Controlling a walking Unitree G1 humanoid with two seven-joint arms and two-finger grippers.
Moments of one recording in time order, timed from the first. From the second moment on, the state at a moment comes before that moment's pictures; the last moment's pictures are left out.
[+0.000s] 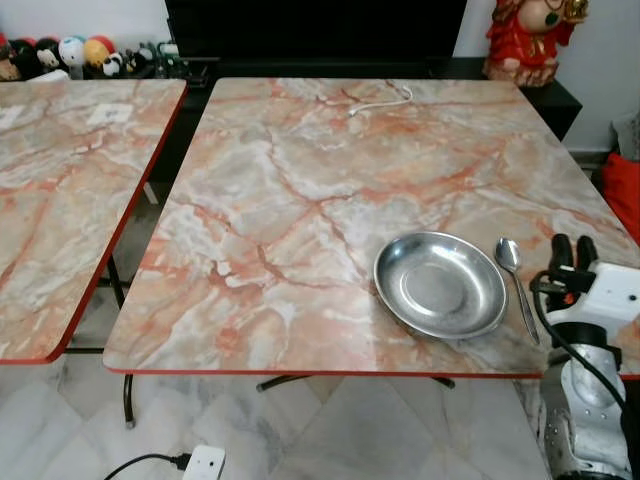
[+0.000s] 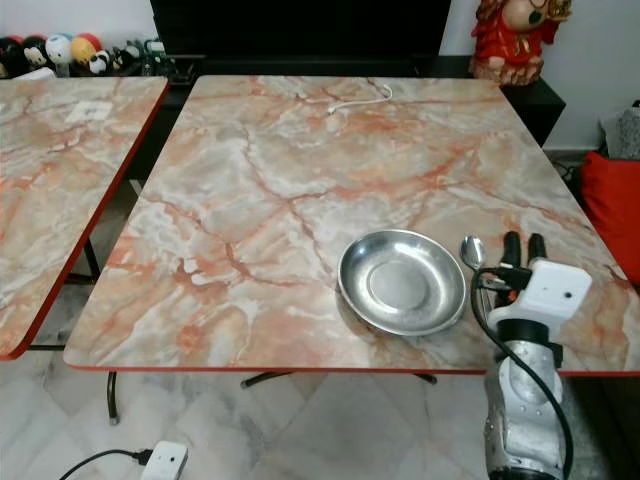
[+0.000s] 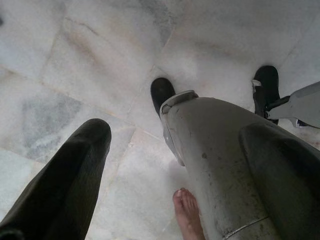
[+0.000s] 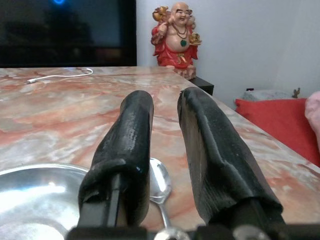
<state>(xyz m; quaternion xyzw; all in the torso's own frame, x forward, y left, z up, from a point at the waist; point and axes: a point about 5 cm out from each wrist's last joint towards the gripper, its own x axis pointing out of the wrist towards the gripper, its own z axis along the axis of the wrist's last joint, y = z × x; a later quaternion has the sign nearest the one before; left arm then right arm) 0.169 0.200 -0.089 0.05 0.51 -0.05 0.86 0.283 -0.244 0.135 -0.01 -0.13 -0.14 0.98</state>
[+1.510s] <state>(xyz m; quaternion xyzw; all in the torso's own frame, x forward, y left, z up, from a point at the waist) 0.161 0.201 -0.093 0.05 0.52 -0.04 0.85 0.292 -0.220 0.133 0.03 -0.13 -0.13 0.98</state>
